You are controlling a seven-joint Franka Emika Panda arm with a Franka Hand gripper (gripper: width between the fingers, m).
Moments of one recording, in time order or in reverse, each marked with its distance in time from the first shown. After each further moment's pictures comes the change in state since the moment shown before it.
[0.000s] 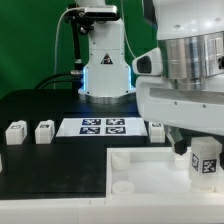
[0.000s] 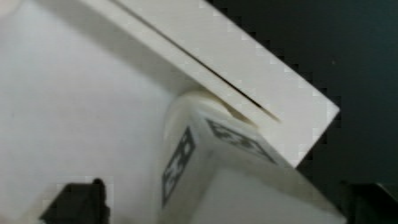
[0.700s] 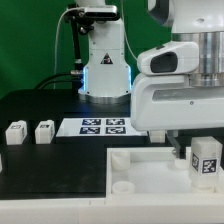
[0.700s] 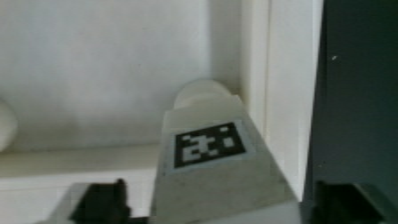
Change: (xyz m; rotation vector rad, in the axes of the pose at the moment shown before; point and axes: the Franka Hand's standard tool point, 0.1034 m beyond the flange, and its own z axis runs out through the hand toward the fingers) arm -0.004 -0.004 -0.002 -0.085 0.025 -0.782
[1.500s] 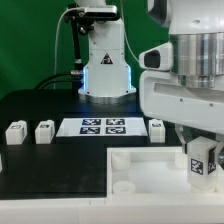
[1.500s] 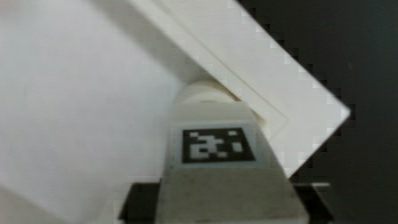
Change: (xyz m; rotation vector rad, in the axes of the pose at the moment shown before) arm 0.002 0.006 0.001 0.012 -0.022 1.005
